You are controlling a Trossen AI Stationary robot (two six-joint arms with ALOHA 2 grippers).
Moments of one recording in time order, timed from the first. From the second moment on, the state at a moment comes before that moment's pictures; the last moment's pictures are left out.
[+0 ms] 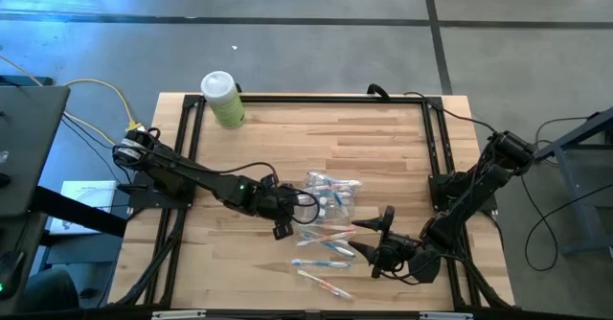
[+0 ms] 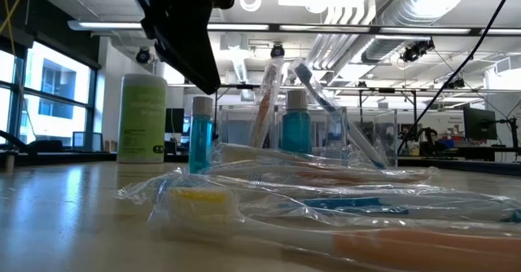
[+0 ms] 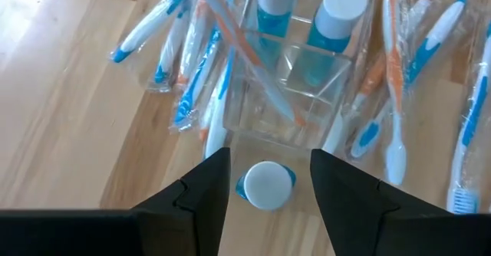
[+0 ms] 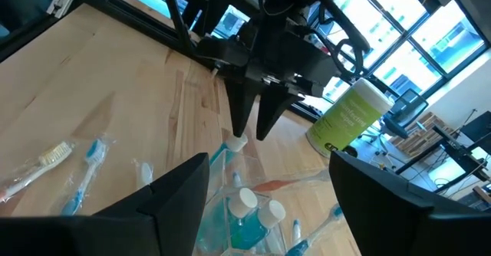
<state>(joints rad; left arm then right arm) -0.33 1.62 1.18 -0.57 -0.35 -0.56 0.86 1.51 0.79 0.31 1.12 -0.18</state>
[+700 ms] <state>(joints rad) -0.34 1.62 1.18 -0.57 -0.36 -0.60 0.86 1.51 0.79 0.31 1.12 -0.18</state>
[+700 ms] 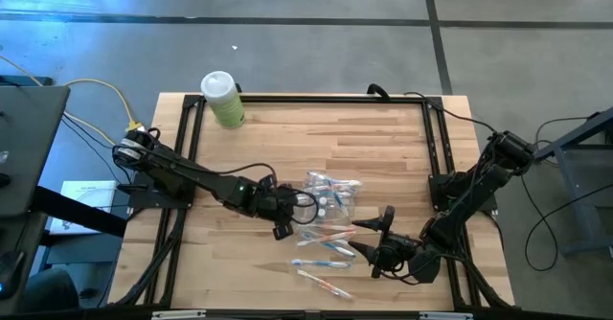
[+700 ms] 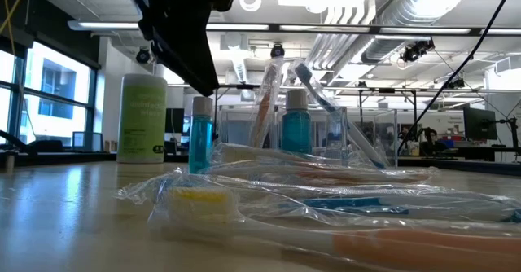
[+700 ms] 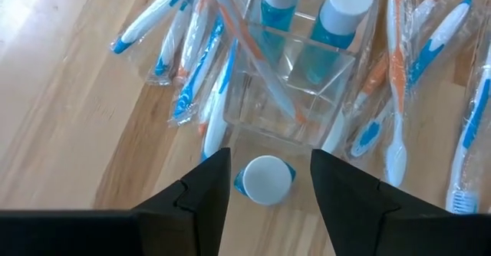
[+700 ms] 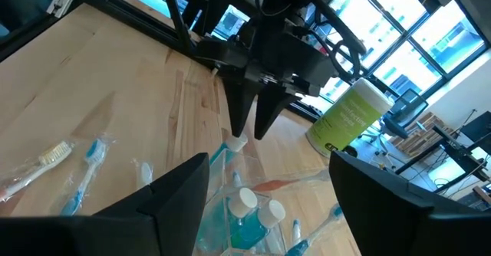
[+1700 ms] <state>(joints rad) -0.40 1.70 1.17 -0.55 -0.50 -0.62 0.86 1.51 0.79 0.31 1.11 -0.18</state>
